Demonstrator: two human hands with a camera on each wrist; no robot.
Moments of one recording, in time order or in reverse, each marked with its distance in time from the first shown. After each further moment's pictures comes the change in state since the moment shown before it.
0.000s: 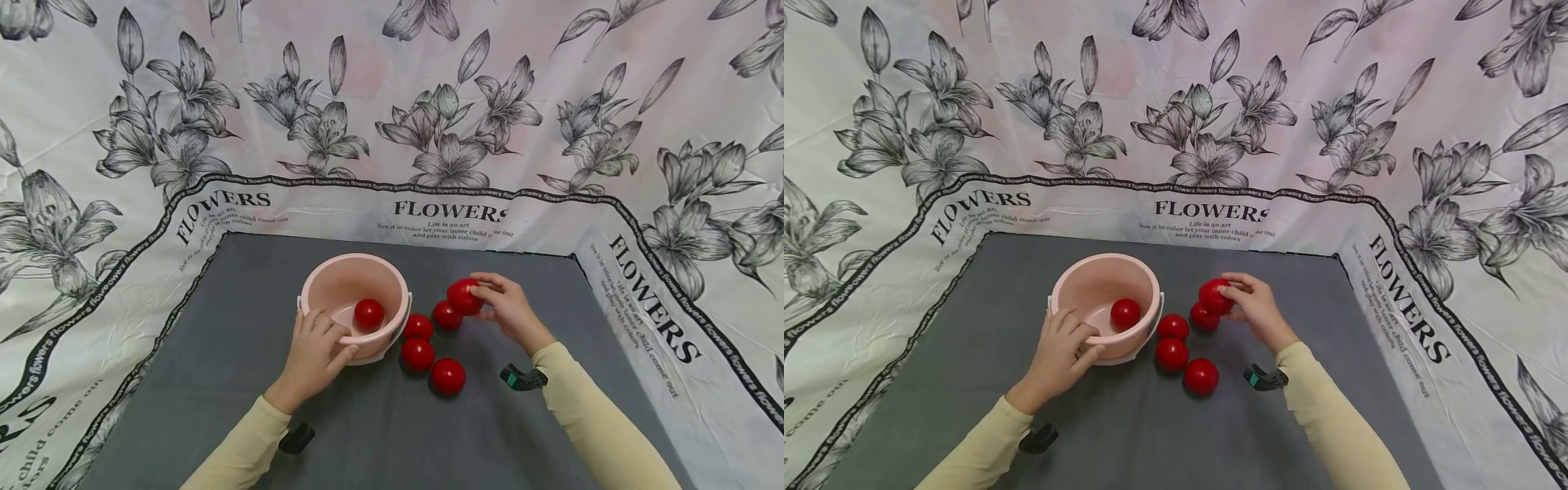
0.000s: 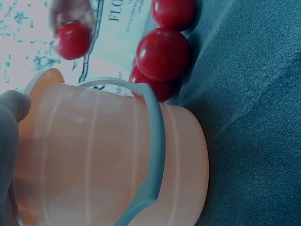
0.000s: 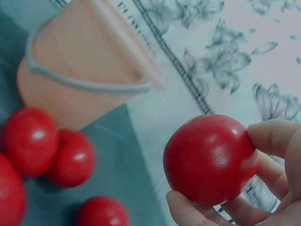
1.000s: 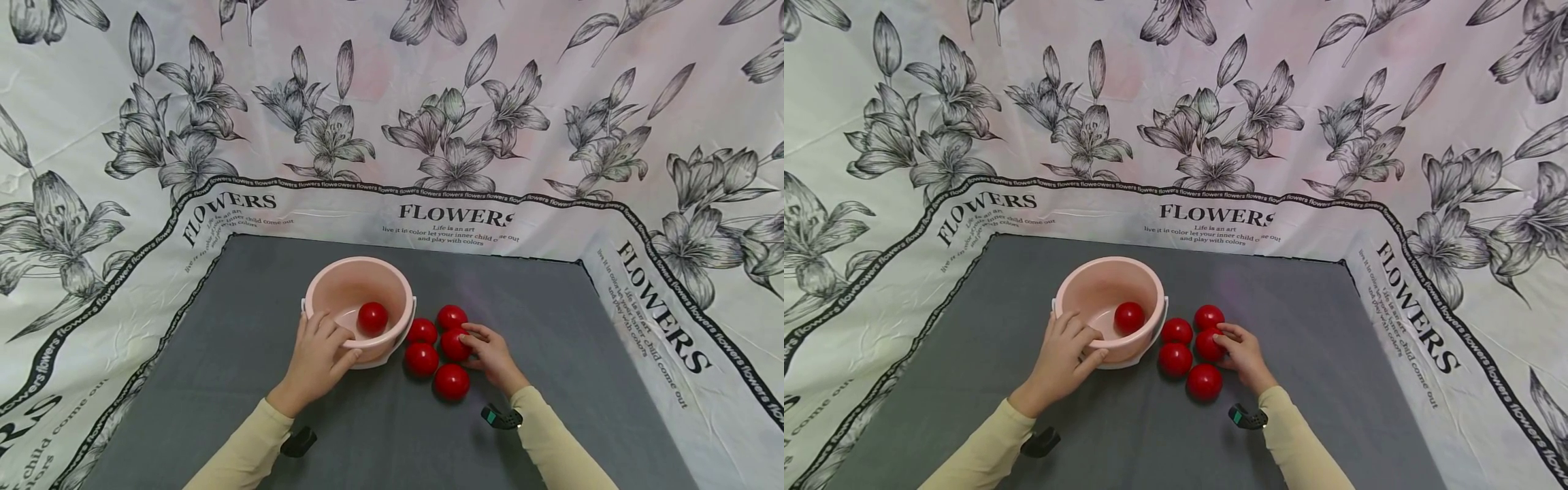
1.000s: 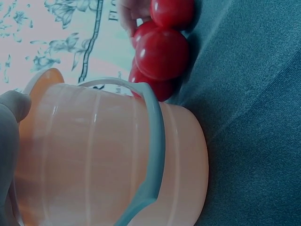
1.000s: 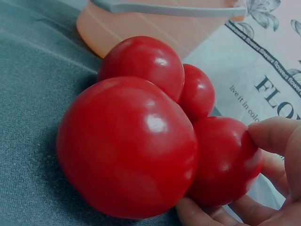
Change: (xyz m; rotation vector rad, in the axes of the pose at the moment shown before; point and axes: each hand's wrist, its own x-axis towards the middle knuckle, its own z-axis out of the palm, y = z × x) left_hand -0.001 0.000 -0.001 0.019 -0.002 0.005; right_hand 0.006 0.116 0.032 0.060 0.108 0.154
